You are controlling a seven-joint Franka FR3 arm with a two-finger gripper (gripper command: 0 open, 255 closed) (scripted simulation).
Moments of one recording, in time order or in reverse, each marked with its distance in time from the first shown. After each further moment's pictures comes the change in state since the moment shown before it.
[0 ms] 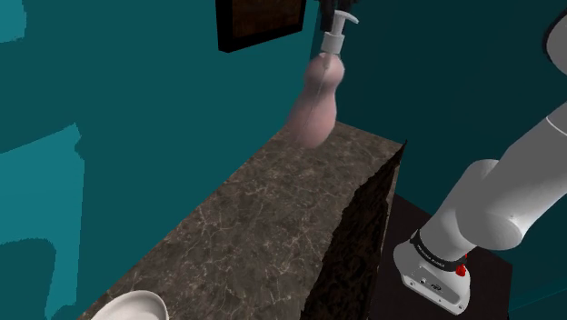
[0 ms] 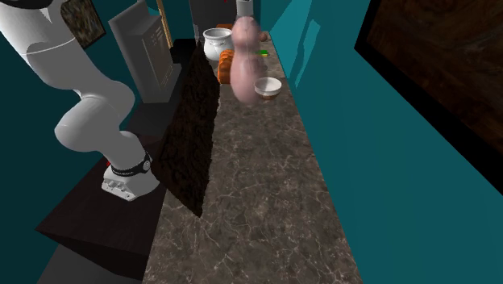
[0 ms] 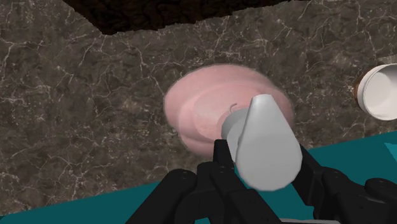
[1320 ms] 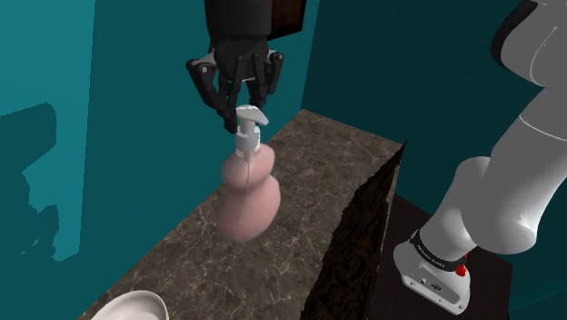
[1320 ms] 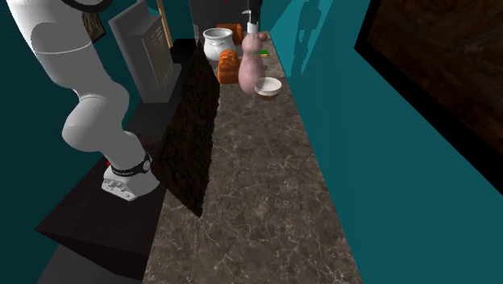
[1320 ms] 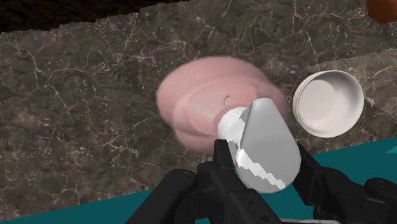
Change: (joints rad) arm 0.215 0.177 0.262 -0.115 -0.033 0.321 0.446
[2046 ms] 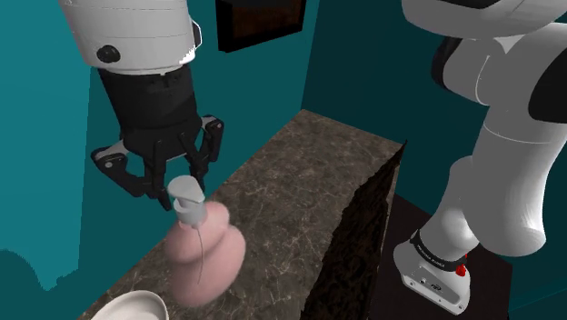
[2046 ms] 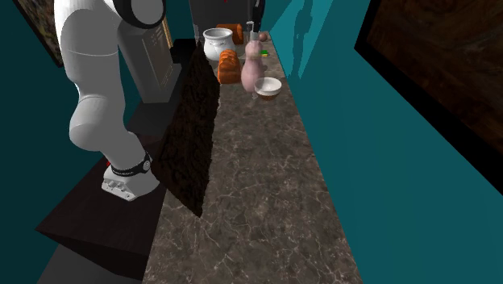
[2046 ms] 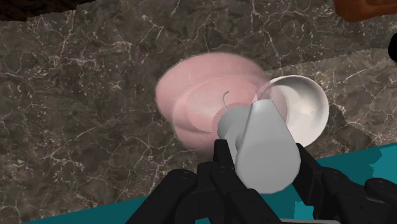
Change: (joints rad) arm 0.173 0.264 0.073 0.152 -0.129 0.097 0.212
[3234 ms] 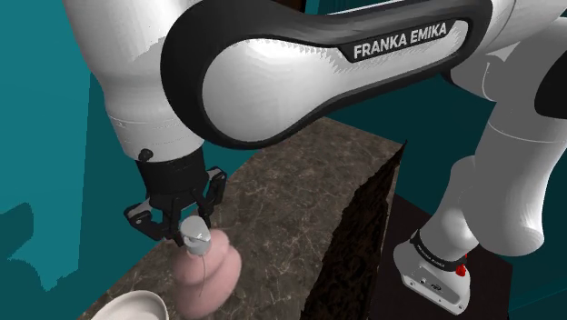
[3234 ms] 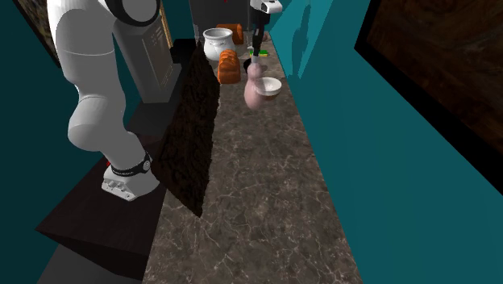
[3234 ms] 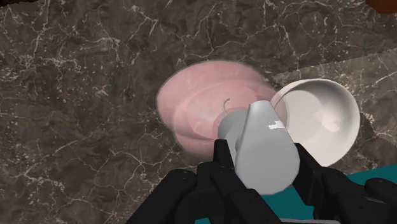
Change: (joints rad) arm -0.034 -0.039 -0.006 -0.296 0.019 0.259 -0.021
